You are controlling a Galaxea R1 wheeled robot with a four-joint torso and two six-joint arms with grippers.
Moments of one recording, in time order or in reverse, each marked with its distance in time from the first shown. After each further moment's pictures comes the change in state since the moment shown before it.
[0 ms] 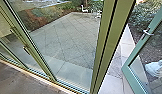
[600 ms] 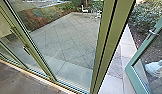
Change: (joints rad) left arm 0.001 0.008 0.000 0.000 0.001 0.001; right arm -0.037 0.002 -0.009 0.607 -0.163 0.003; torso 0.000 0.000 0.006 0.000
